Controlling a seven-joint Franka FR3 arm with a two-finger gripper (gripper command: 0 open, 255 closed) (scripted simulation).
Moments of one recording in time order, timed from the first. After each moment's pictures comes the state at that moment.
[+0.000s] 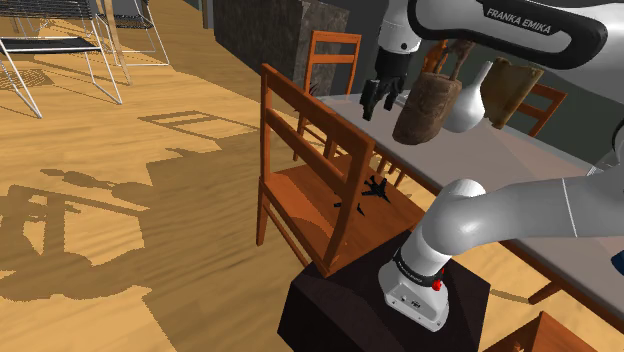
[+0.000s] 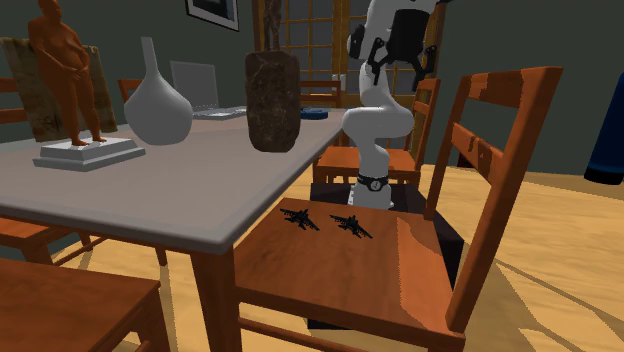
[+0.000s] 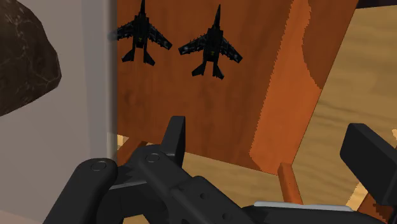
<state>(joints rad) -0.01 -0.80 0.03 -2.30 -0.12 1.47 0.12</state>
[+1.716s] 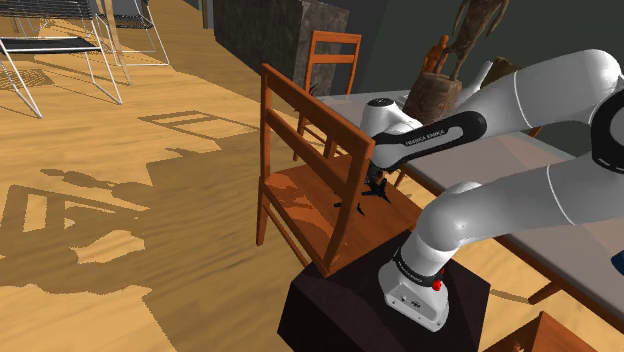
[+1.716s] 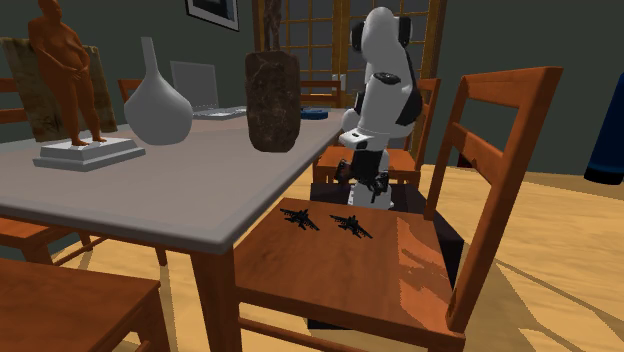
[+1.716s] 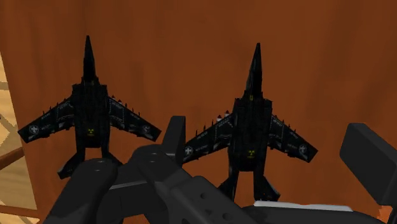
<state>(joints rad) -0.17 -0.62 -0.10 -2.99 -0.30 2.27 0.21</state>
